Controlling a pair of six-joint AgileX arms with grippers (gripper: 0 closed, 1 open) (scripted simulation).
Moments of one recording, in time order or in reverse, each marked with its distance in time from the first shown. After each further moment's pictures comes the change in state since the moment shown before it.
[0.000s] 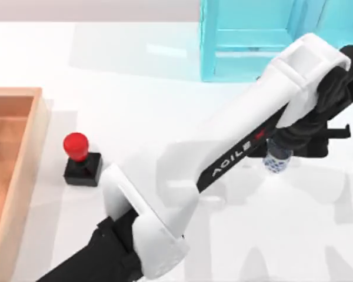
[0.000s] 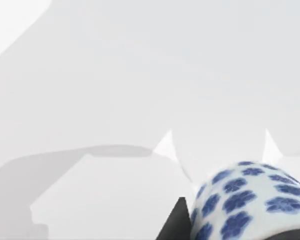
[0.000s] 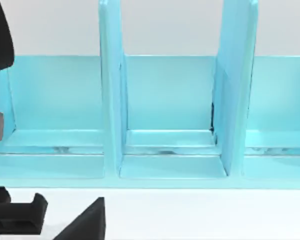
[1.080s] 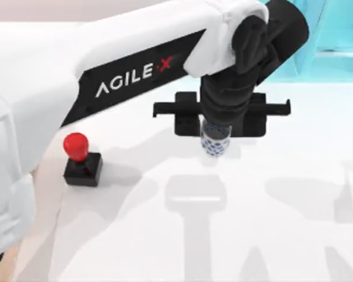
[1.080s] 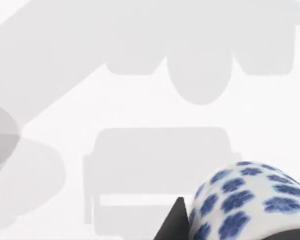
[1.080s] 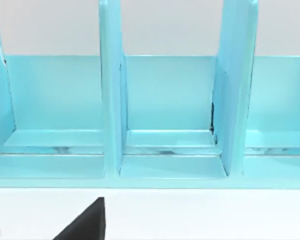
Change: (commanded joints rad) left arm 0.111 -0.870 -1.362 0.490 0.010 0.109; right arm 0.000 0.000 0.000 0.000 0.000 0.000
